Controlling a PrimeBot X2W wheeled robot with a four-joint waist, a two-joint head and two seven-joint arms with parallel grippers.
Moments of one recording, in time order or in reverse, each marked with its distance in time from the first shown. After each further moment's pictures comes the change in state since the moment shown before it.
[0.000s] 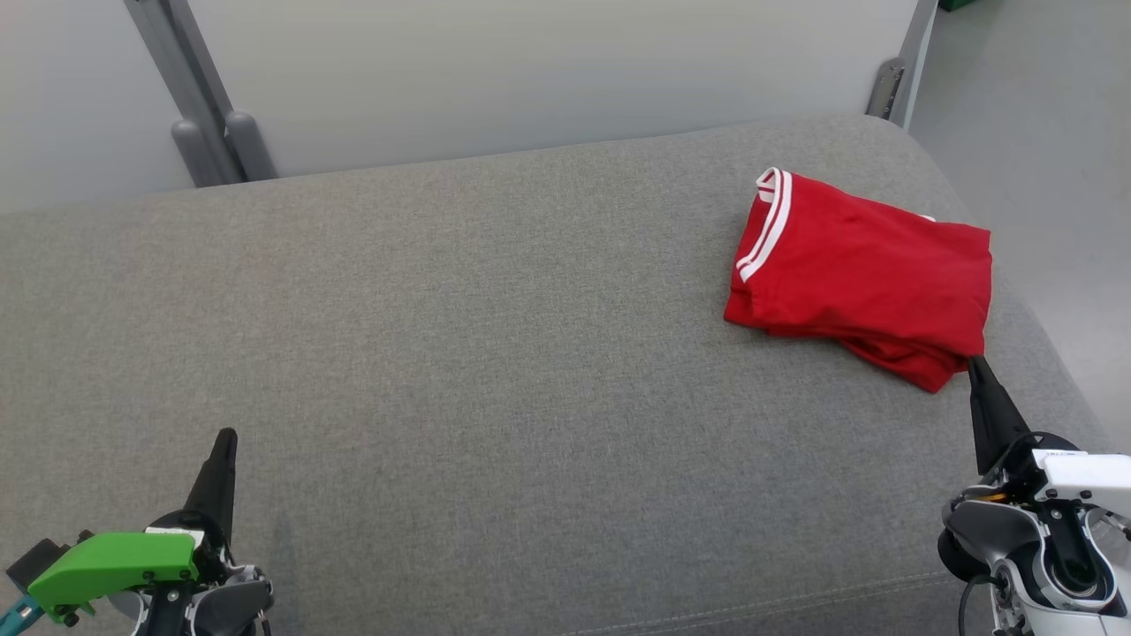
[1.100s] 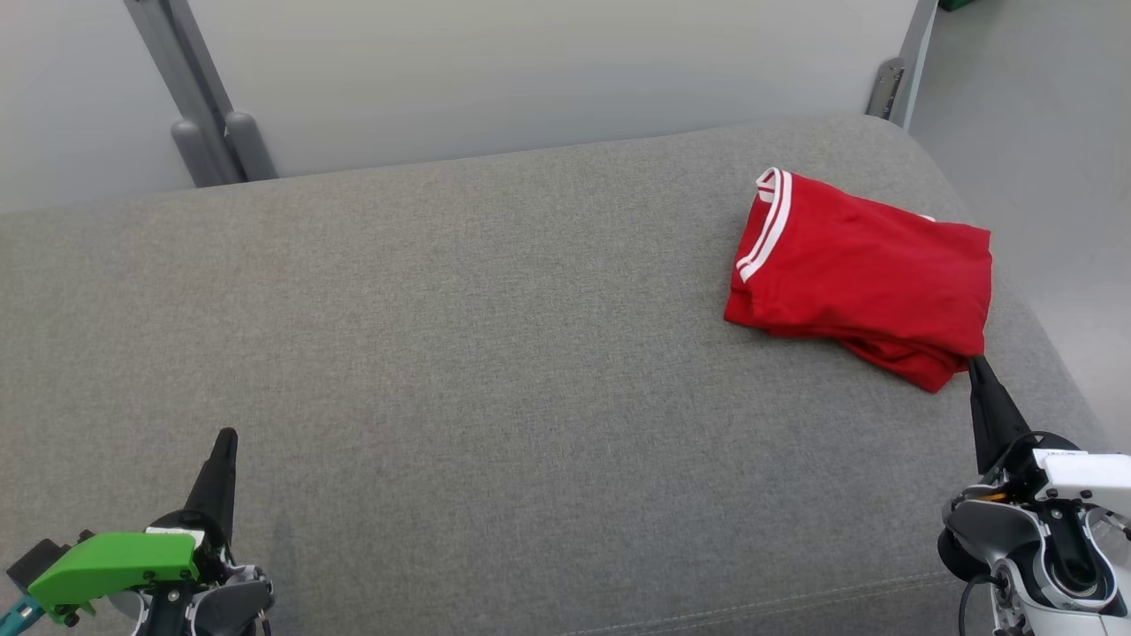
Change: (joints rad) left arm 0.000 -0.001 0.000 0.000 0.000 0.000 0.000; right arm 0.000 0.000 0.000 -0.001 0.002 0.000 0.000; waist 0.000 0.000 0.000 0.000
